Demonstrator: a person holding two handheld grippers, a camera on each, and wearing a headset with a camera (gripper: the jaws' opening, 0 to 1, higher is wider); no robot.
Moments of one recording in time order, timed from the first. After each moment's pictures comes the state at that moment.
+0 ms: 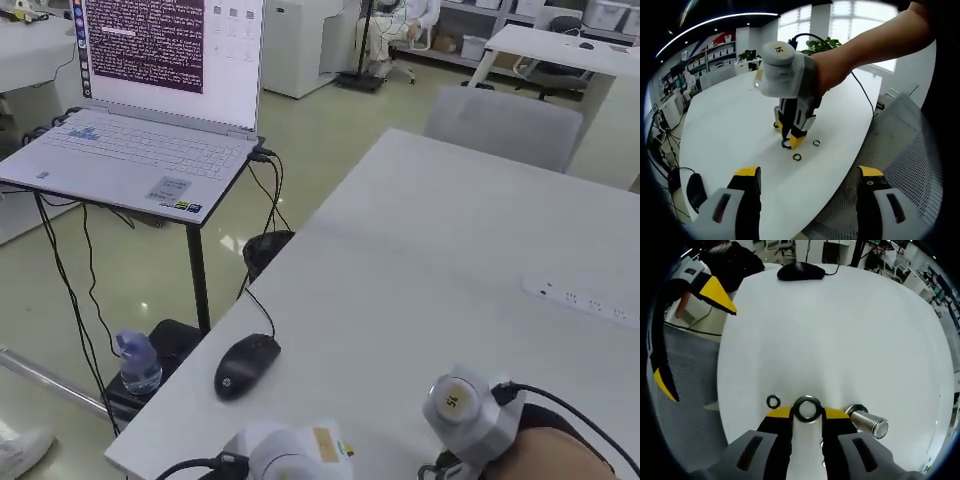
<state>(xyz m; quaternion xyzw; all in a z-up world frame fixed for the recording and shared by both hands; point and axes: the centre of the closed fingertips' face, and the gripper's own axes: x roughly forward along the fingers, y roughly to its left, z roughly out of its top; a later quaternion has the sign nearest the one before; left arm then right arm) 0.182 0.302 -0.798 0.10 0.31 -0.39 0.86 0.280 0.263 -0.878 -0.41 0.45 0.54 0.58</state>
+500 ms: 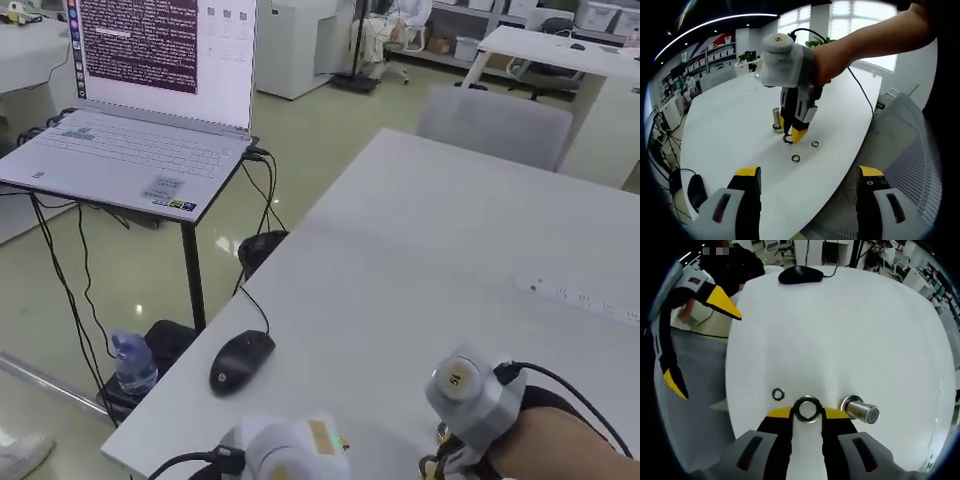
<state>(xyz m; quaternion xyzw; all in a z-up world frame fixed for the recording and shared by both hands) 0.180 0.299 -0.795 0.10 0.31 -0.39 0.86 0.279 0.250 -0.858 -0.40 0.46 0.54 0.58</state>
